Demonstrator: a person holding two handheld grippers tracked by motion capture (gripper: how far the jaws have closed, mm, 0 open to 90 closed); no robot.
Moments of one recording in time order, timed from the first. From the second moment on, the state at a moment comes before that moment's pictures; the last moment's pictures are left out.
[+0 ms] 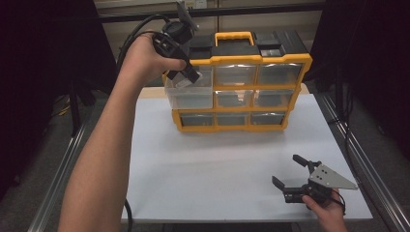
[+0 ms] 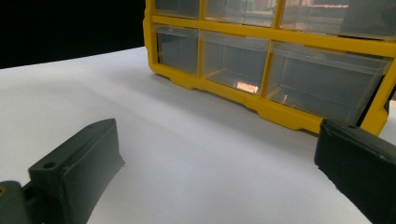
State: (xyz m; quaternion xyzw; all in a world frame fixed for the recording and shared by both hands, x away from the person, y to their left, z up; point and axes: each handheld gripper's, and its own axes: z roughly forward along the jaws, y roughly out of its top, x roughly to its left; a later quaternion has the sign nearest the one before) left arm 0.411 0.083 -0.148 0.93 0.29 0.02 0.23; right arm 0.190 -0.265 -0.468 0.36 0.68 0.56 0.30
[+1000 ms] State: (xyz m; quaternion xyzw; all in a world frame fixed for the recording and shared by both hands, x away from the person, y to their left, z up) left arm 0.425 0.081 -0.156 0.93 0.28 0.05 0.23; right arm 0.190 -0.265 -0.469 0.36 0.69 0.56 0.30
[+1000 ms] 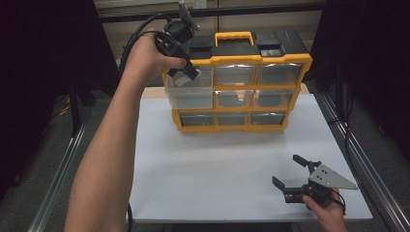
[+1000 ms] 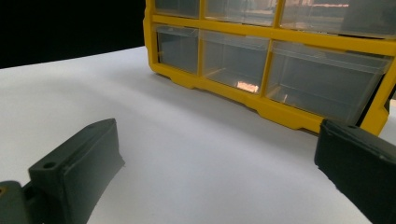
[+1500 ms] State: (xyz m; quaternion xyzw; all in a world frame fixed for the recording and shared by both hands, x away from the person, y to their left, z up) left arm 0.431 0.082 -0.165 0.93 0.28 0.06 0.23; right arm 0.190 -0.265 -0.469 0.36 0.69 0.56 0.30
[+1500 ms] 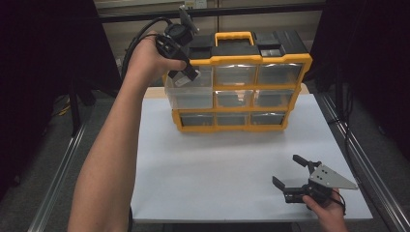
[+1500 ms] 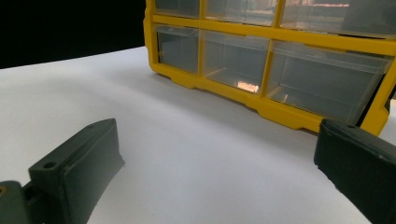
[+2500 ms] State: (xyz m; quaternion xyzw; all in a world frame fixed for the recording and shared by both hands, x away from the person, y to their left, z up) left arm 0.409 0.097 -0.160 0.92 0.28 0.05 0.28; right arm 0.190 -0.265 -0.469 0.36 0.69 0.56 0.30
